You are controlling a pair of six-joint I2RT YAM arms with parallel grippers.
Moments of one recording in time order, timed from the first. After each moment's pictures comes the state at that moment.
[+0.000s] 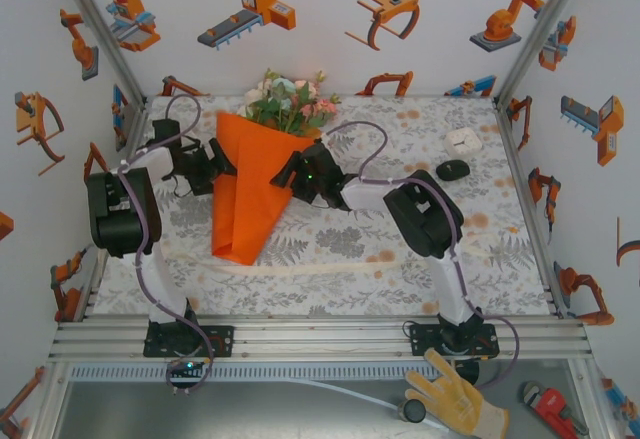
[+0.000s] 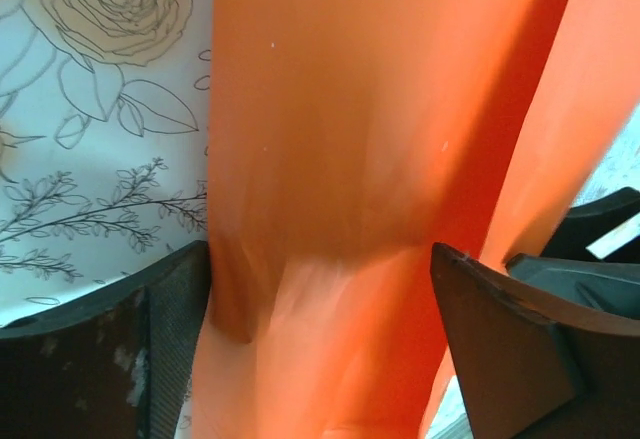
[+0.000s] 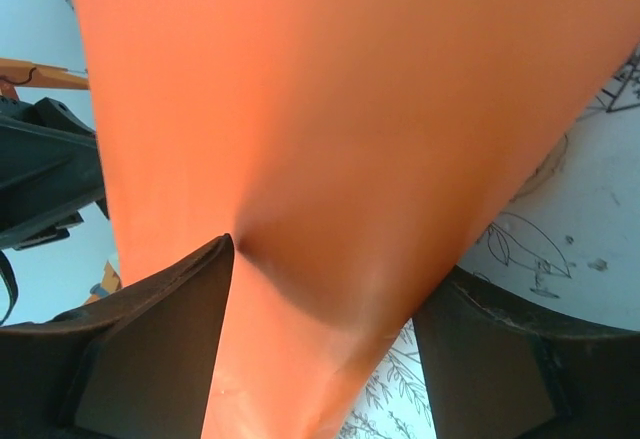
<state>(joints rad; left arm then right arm) 0.05 1.95 1.28 -0.43 0.54 -0.35 0.74 2.17 1.36 0.24 -0.12 1.07</state>
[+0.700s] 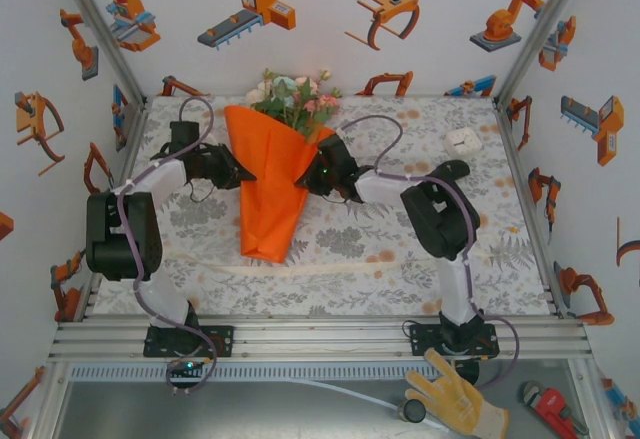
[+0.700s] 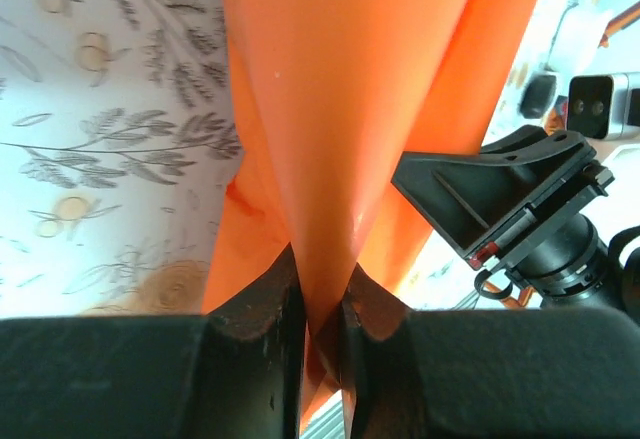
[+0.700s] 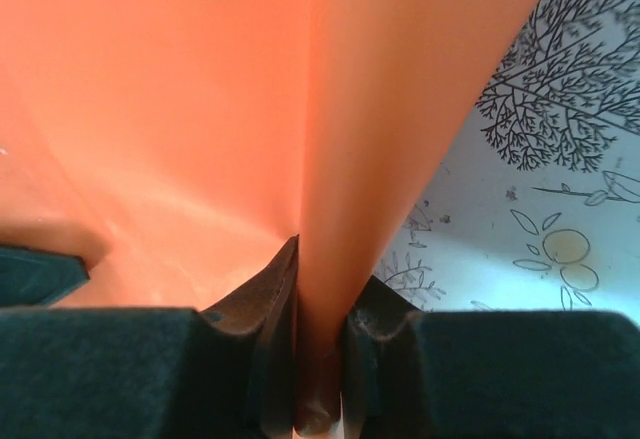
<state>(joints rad) -0.09 1.73 1.13 -0.31 0.60 -0.64 0.65 2.06 1.32 0.08 -0.14 1.00</state>
